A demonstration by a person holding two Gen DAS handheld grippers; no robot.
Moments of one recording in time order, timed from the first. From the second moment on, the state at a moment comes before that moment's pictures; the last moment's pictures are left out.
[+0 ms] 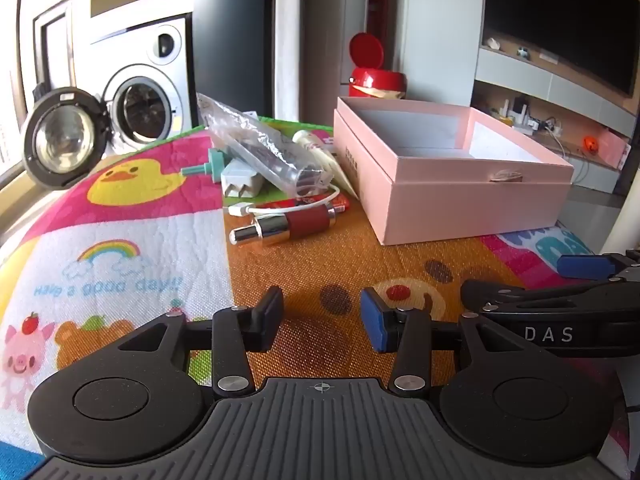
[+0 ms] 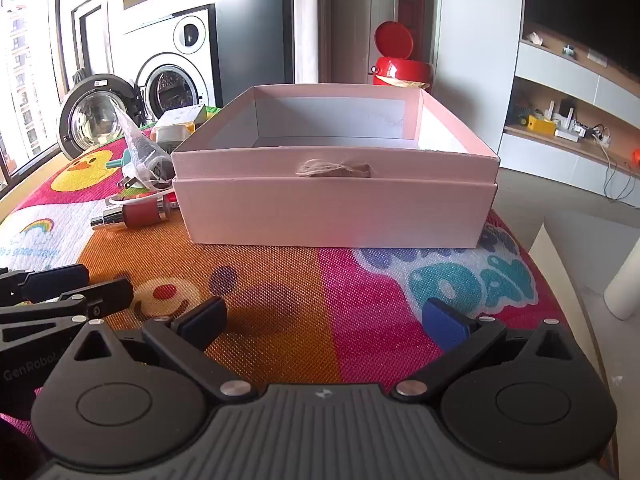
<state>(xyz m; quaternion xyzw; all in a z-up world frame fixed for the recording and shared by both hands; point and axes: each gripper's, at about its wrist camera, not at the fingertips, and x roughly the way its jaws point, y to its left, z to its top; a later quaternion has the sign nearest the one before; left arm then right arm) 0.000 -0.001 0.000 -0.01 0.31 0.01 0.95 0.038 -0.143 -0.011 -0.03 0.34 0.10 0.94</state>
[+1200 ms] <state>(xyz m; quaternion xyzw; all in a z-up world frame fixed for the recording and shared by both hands) 0.000 -0.001 0.000 -0.02 0.31 0.01 0.95 0.039 -0.142 -0.012 -0.03 0.34 0.10 0.94</state>
